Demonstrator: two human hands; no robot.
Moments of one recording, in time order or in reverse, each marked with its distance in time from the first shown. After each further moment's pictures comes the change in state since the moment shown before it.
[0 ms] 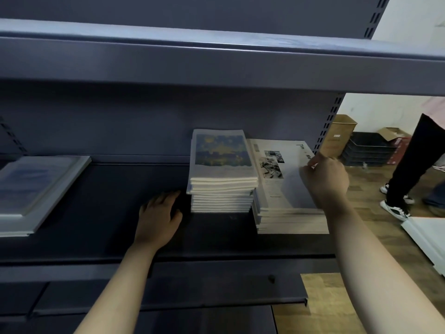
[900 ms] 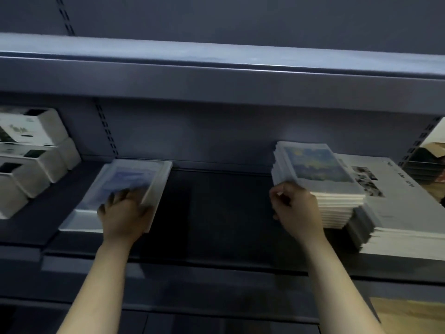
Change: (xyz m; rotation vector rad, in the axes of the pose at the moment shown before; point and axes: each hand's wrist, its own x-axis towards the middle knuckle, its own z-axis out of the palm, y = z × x) left_hand -0.011 -0.223 -0.143 0.206 0.181 -0.366; right_hand -0.158 -0.227 0.049 0.505 -0.227 -0.288
